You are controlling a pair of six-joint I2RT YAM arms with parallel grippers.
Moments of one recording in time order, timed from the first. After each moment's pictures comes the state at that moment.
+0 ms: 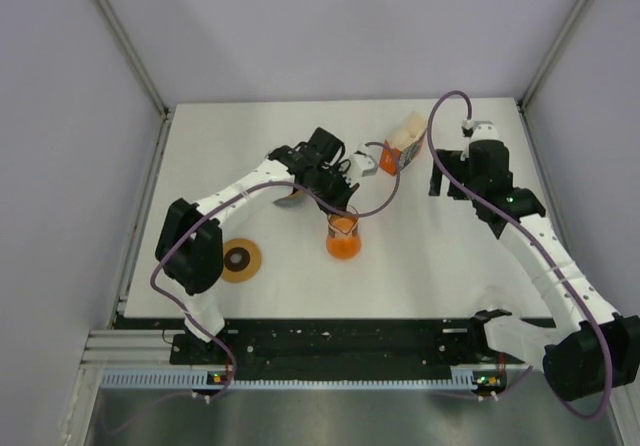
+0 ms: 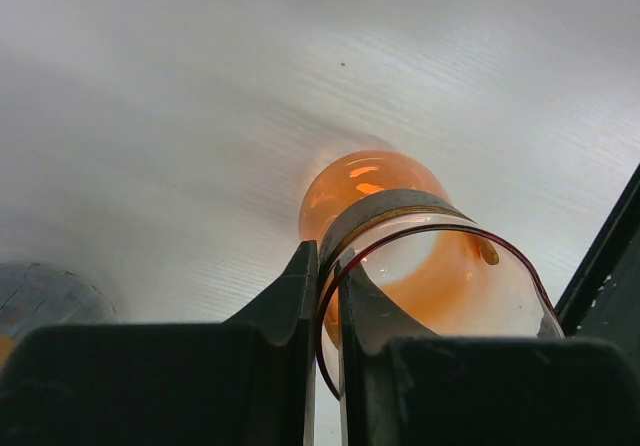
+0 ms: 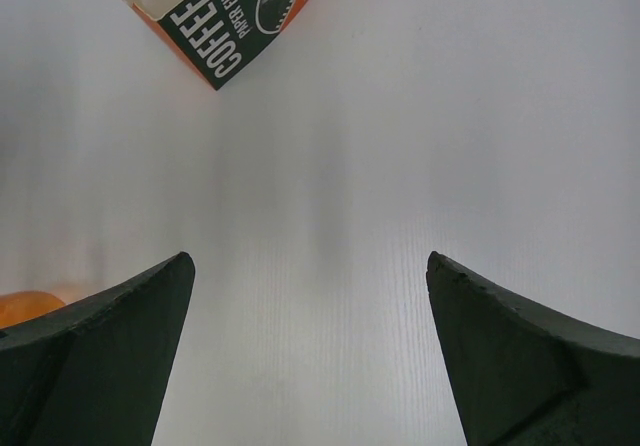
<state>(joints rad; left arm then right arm) -0.66 1.81 1.54 -0.75 0.42 0.31 0.25 1.09 0.99 -0.49 0.18 0.19</state>
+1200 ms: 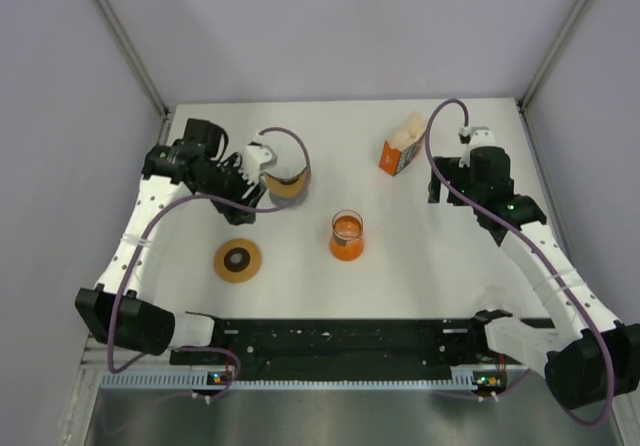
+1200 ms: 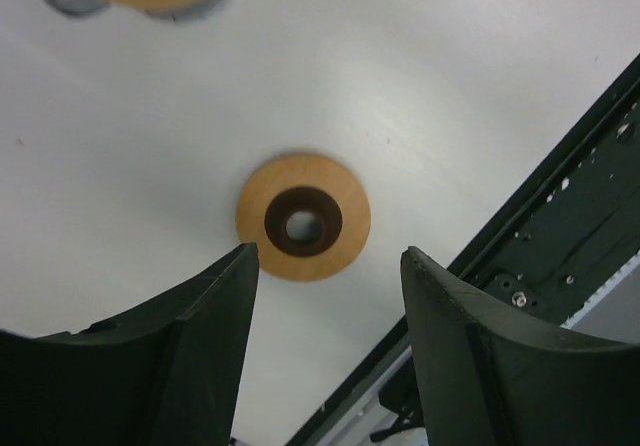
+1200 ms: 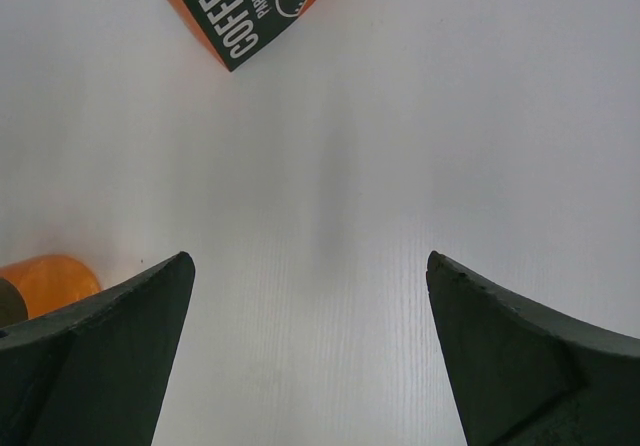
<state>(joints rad) -0.25 1.39 1.54 -1.26 0.42 0.61 0.25 1.05 0.94 -0.48 0.14 0.15</state>
